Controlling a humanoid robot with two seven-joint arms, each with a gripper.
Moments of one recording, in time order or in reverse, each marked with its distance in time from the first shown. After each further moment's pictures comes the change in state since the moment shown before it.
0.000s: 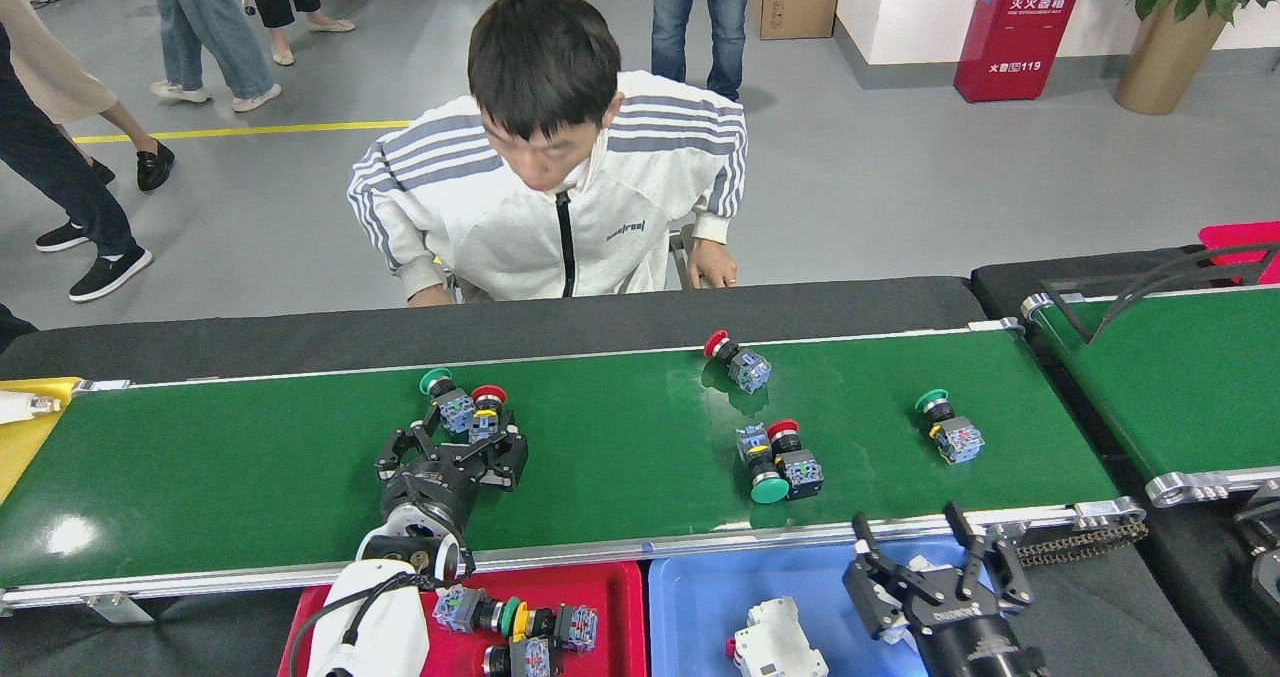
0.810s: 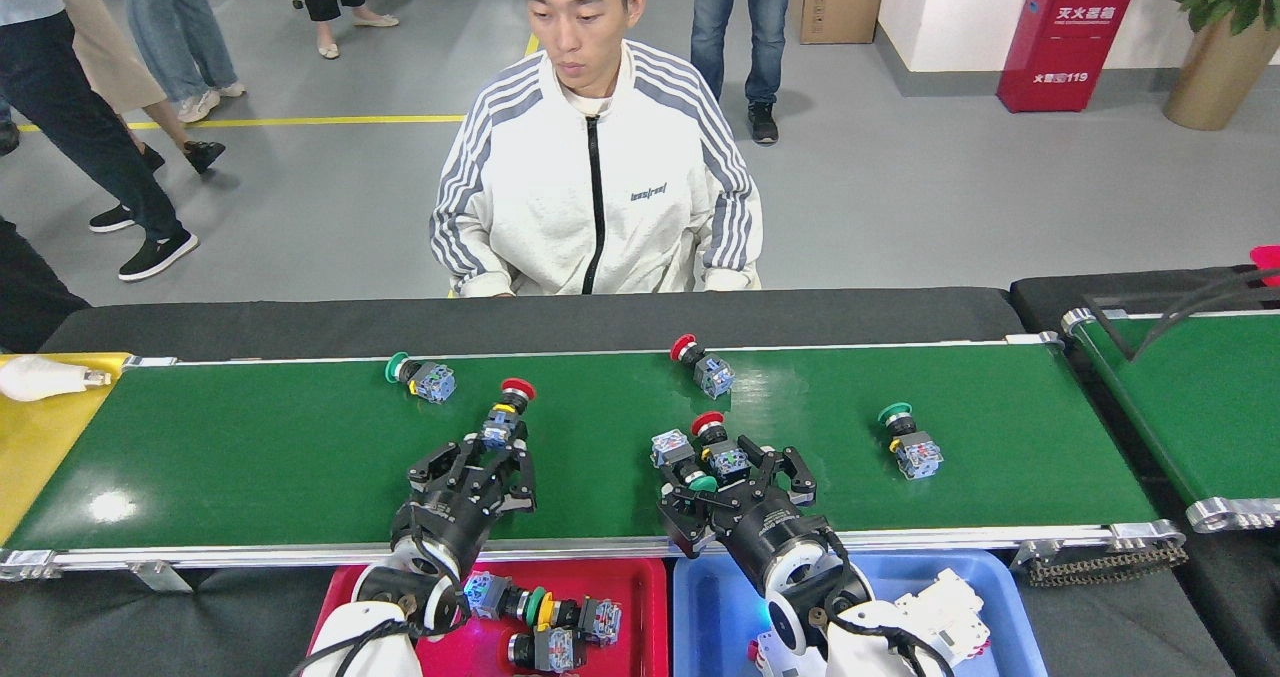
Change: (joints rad) left arm 0.302 0.006 -0.010 -0.440 0.074 -0.491 0.014; right arm -0.315 0.150 0.220 0.322 0.052 0.078 0.170
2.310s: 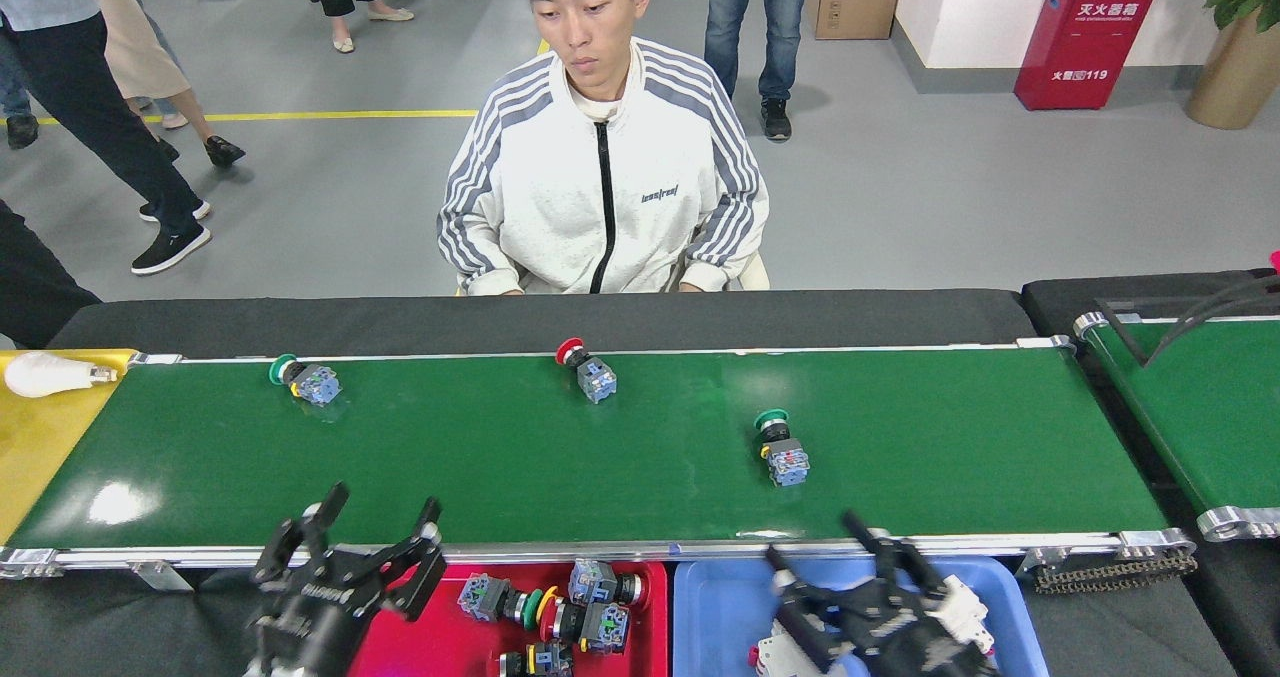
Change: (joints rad) left arm 0.065 -0.022 0.132 -0.248 -0.019 0.159 -0.129; right arm 0.503 0.031 -0.715 -0.476 -0.080 -0.412 -0.145
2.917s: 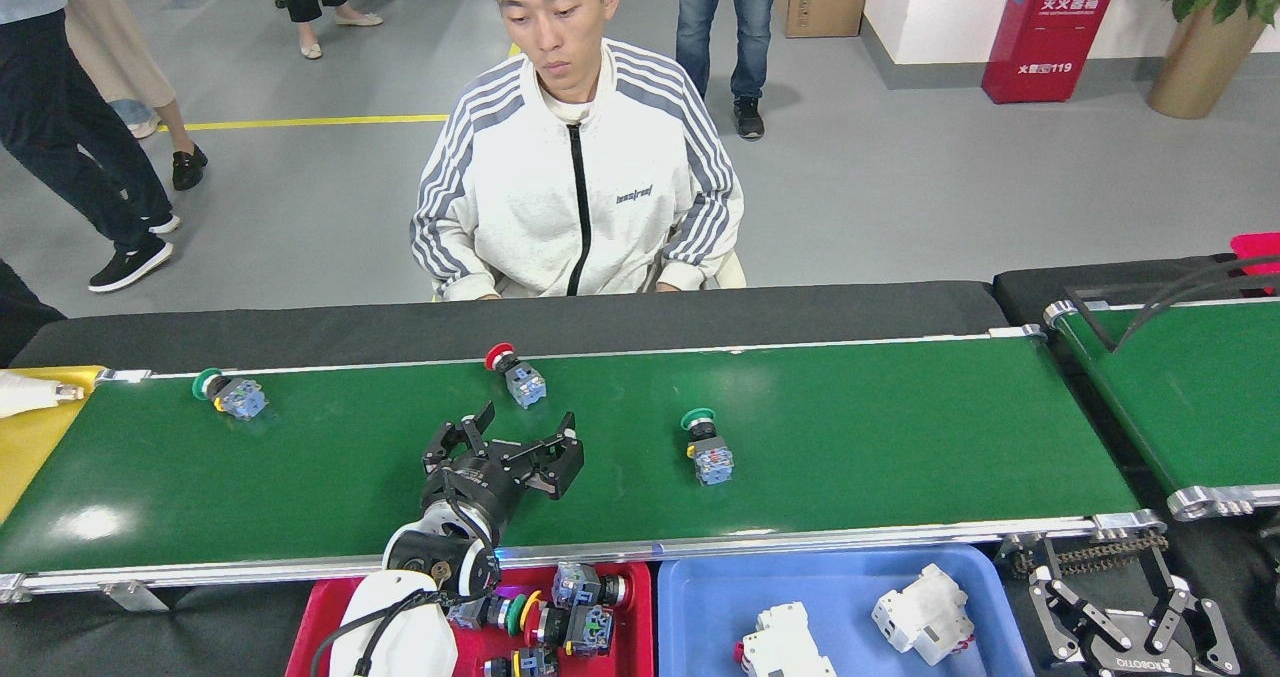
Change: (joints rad) left arm -0.301 -0.019 -0.164 0.475 0.000 0.280 -0.047; right arm 0.016 -0.179 -0.038 0.067 0.034 0.211 -0.157
